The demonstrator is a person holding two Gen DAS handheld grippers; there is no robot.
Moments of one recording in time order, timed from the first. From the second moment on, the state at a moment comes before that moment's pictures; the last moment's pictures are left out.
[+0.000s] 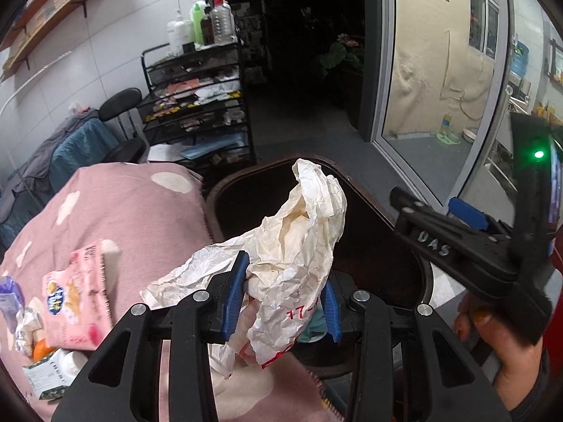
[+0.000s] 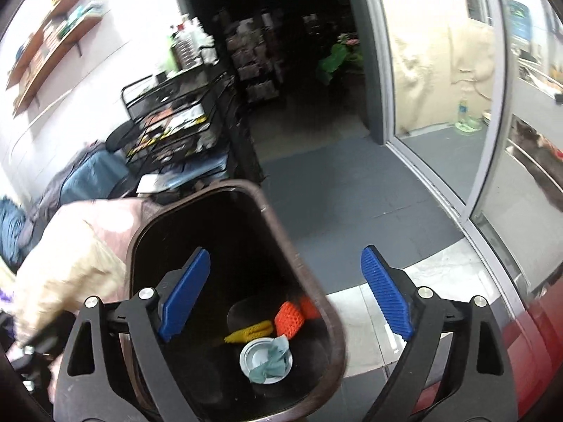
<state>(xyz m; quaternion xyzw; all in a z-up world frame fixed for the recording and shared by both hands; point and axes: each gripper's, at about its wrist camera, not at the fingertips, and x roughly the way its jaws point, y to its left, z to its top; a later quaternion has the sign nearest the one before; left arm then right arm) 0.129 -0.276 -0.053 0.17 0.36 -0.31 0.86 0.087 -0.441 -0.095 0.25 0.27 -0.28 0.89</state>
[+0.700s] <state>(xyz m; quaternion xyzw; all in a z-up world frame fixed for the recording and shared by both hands) 0.150 -0.324 -0.083 0.18 0.39 -0.36 0.83 0.074 -0.464 -0.099 0.26 0.26 -0.32 0.87</state>
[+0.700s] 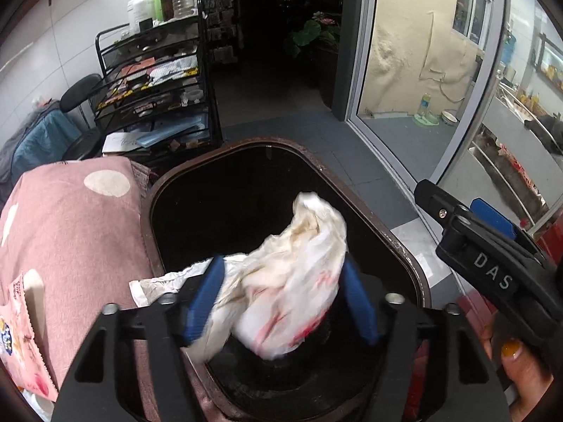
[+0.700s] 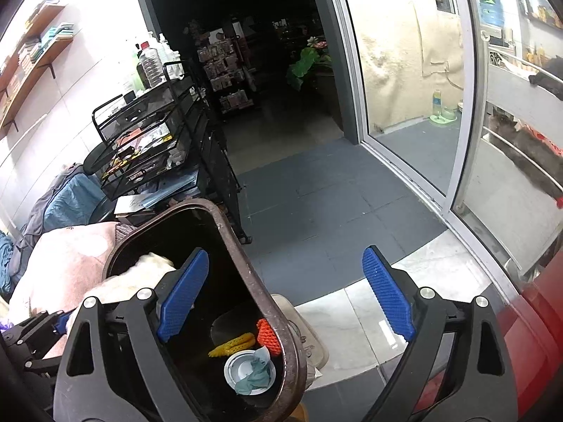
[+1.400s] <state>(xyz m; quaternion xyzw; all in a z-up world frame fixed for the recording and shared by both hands) 0.131 -0.274 -0.037 0.16 0.33 -0.35 0.86 0.081 -0.442 -0.091 0.24 0.27 -0.28 0.89</state>
